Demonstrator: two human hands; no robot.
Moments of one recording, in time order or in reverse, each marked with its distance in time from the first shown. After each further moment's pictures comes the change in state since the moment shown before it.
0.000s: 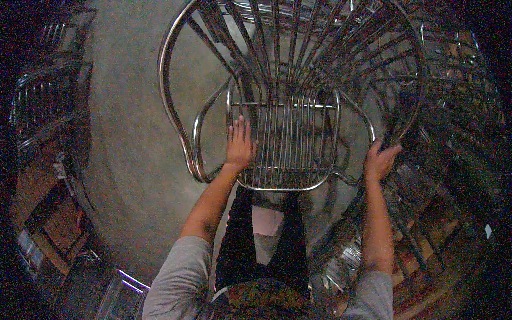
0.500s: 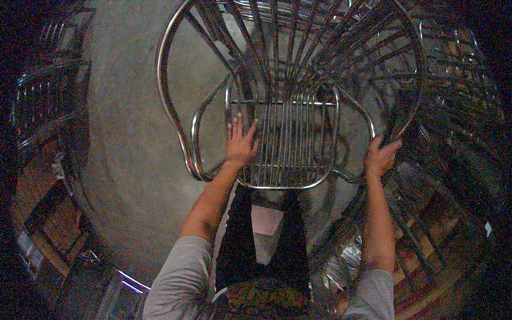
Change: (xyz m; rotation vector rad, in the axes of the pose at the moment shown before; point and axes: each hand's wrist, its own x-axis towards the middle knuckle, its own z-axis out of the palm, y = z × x) left_hand 0.003 0.005 -0.001 0.017 0.031 -0.014; right_hand 0.004 0.006 0.004 0.015 -0.058 0.036
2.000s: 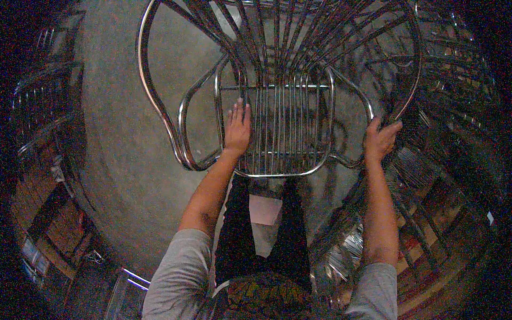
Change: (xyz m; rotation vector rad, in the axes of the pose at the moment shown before) left_hand 0.005 0.014 0.018 0.076 0.073 0.073; right_hand 0.001 0.005 0.006 -0.026 0.087 -0.047
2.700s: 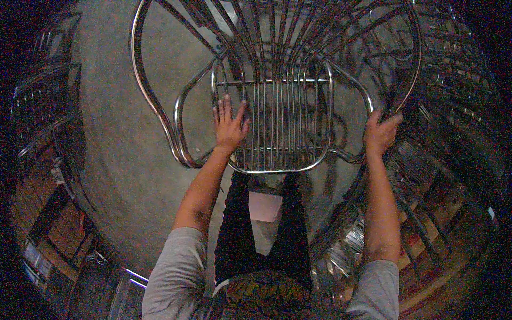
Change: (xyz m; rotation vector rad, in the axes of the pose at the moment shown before) left_hand -0.006 -0.022 -0.005 -0.028 0.070 -0.046; right_hand -0.002 -0.007 0.005 0.068 0.046 -0.027
